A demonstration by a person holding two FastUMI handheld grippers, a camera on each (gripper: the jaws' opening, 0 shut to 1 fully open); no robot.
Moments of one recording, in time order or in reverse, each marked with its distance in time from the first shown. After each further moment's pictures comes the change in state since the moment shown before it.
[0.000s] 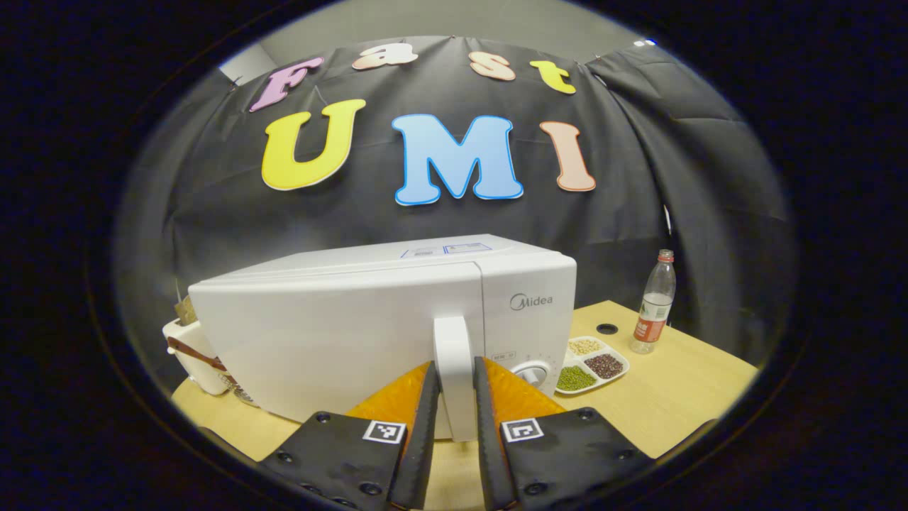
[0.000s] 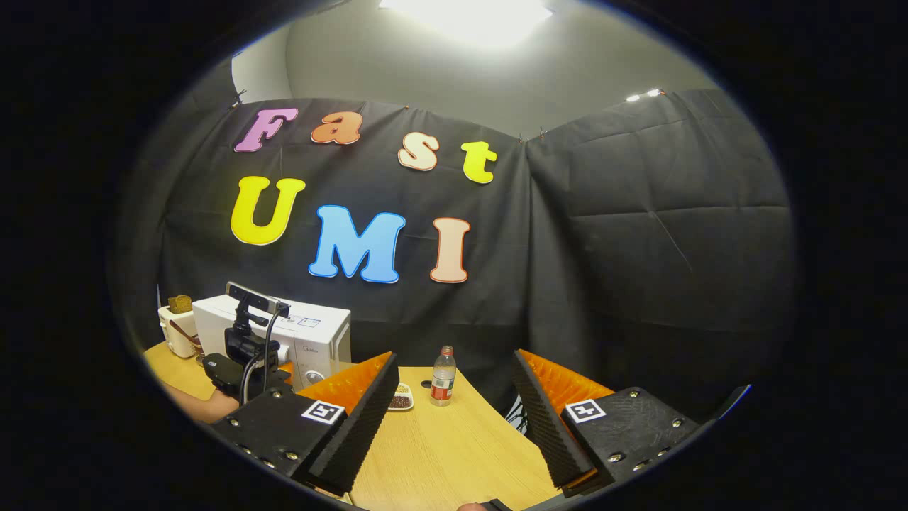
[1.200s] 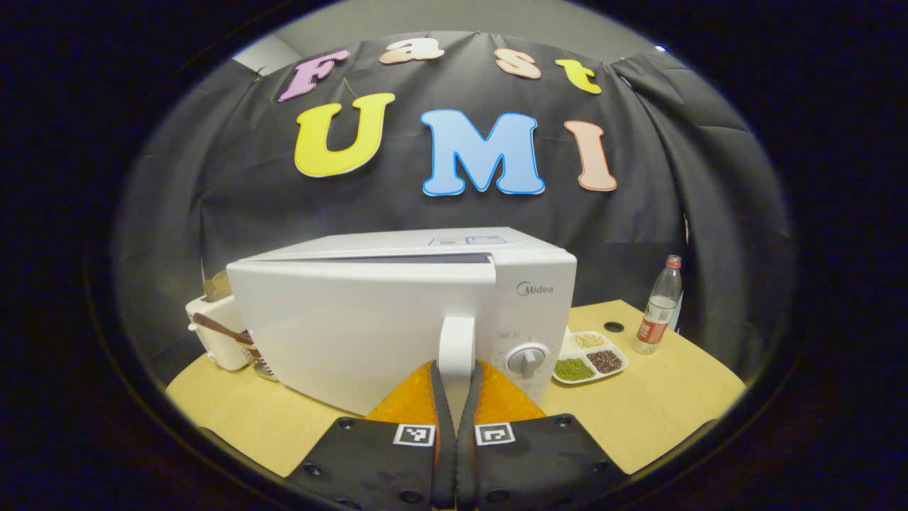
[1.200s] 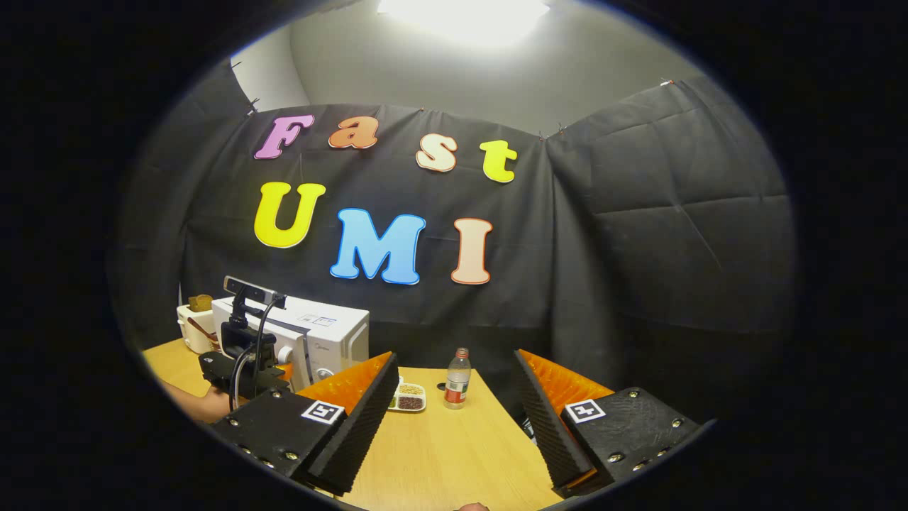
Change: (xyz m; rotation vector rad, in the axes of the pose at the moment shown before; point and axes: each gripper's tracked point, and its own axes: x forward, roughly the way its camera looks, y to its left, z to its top) left arm -0.049 0.007 -0.007 -0.077 0.051 0.087; right arm 0.018 -0.008 -0.007 0.026 -0.012 0.166
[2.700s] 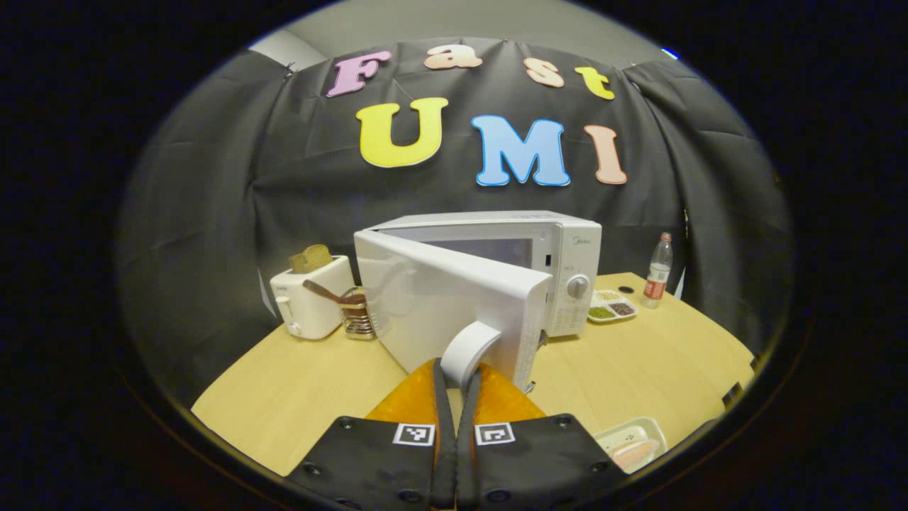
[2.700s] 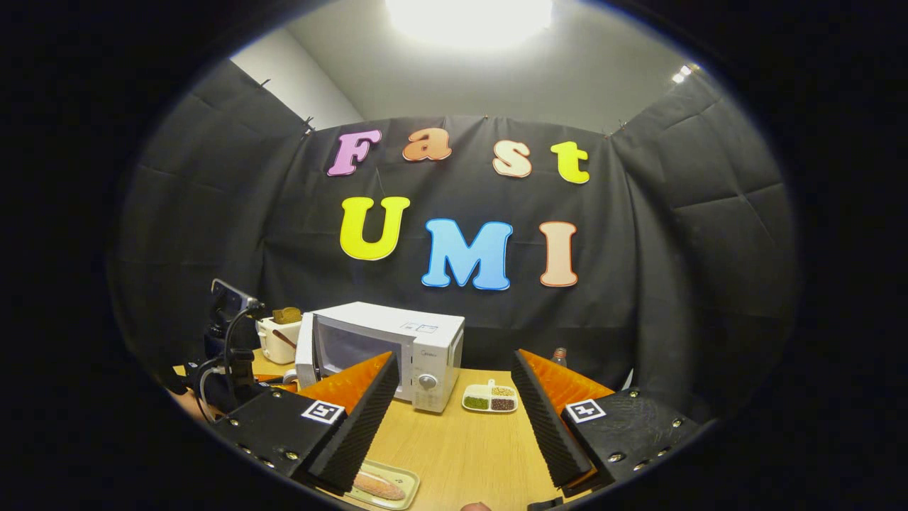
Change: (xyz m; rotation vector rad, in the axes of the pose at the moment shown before) left arm -0.177 0.139 -0.050 0.016 0.057 0.067; right arm -0.039 0.122 0.007 0.039 -0.032 0.283
